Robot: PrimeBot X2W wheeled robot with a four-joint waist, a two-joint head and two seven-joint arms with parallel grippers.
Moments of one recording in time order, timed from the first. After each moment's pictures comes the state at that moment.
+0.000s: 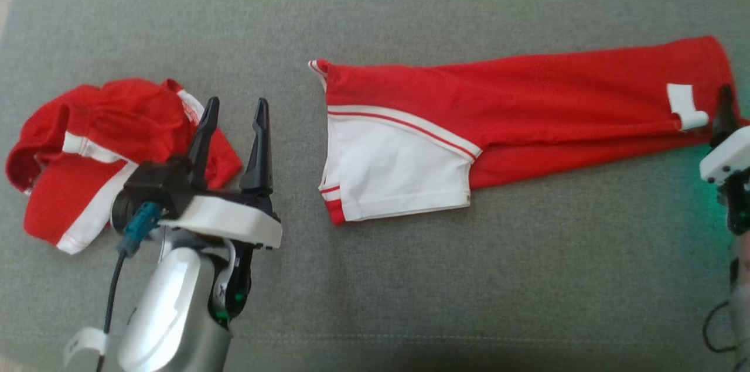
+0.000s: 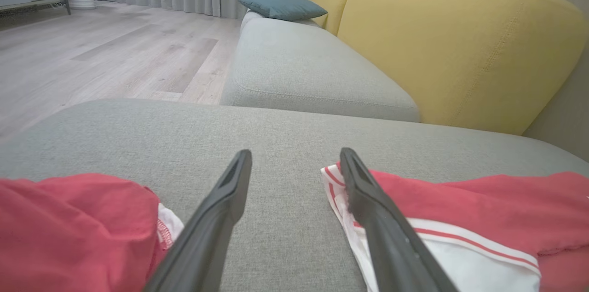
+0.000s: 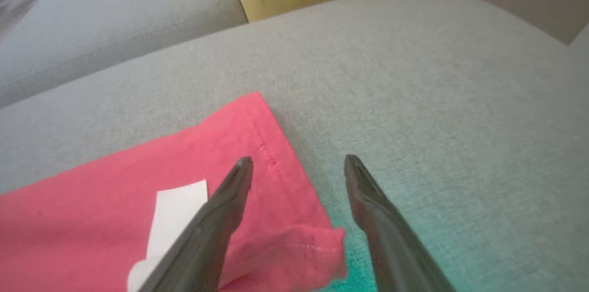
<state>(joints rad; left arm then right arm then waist) -0.27 0.07 -0.27 0.21 -0.29 0.05 -0.25 -0.60 -0.24 -0.33 0.82 0.17 0.13 0.05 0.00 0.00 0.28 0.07</state>
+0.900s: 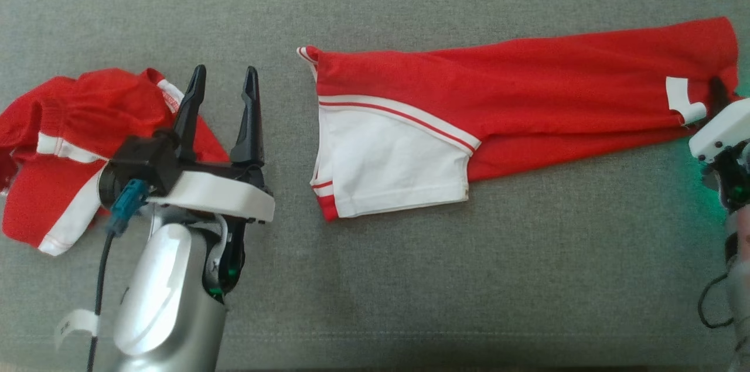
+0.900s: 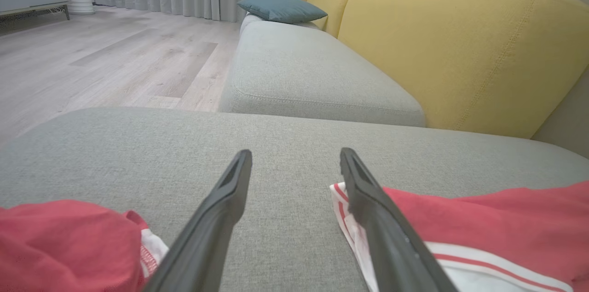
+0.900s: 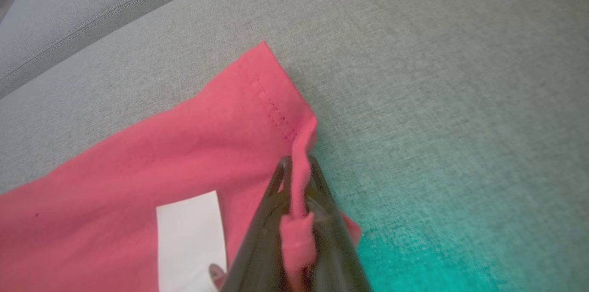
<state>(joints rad) -0.34 0.04 -0.21 0.23 -0.23 0.01 -0.26 -0.69 -0.26 -0.26 0.91 0.31 0.13 0.18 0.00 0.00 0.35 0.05</state>
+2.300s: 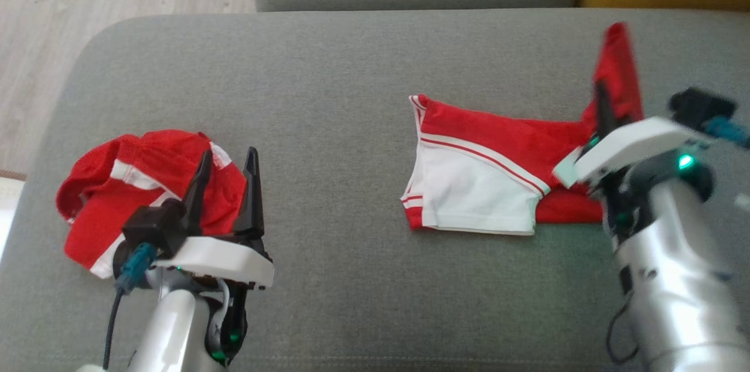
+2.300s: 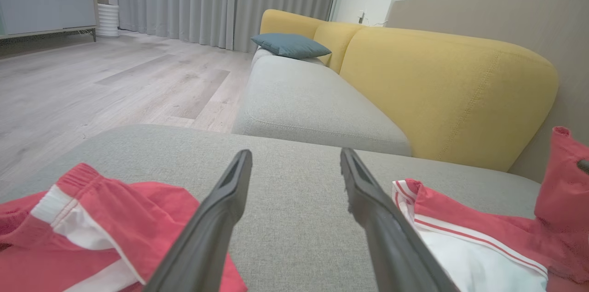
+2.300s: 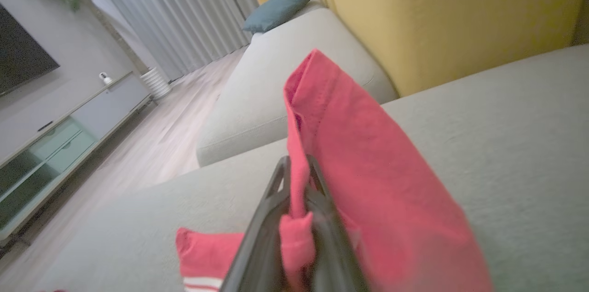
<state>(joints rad) -0.16 0.04 -0.19 0.25 -0.28 0.01 -0.26 -0.59 -0.06 -0.08 0.77 0.37 0.13 0.01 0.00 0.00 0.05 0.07</state>
